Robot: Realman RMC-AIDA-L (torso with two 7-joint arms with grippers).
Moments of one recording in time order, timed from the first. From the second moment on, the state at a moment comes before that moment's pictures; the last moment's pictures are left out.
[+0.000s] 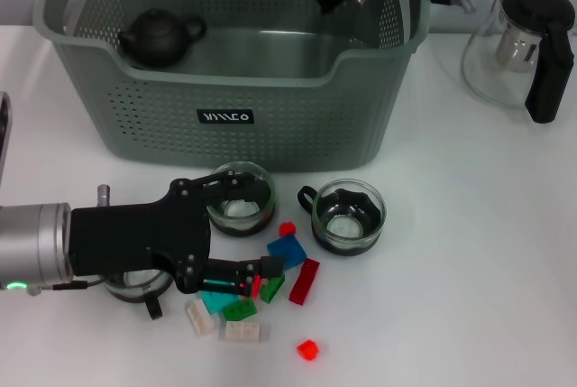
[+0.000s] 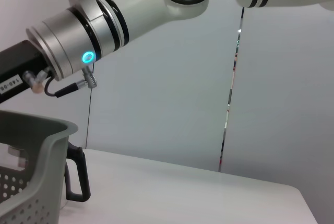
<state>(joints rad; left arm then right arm) -0.48 -2.12 0.57 0.62 2.06 1.83 -1.08 1.13 2.10 -1.15 -0.56 -2.25 -0.66 1.88</state>
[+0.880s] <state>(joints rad) -0.48 -2.12 0.56 0.60 2.06 1.82 -1.07 1.12 2.10 -1.18 -0.52 -2.25 -0.67 1.89</state>
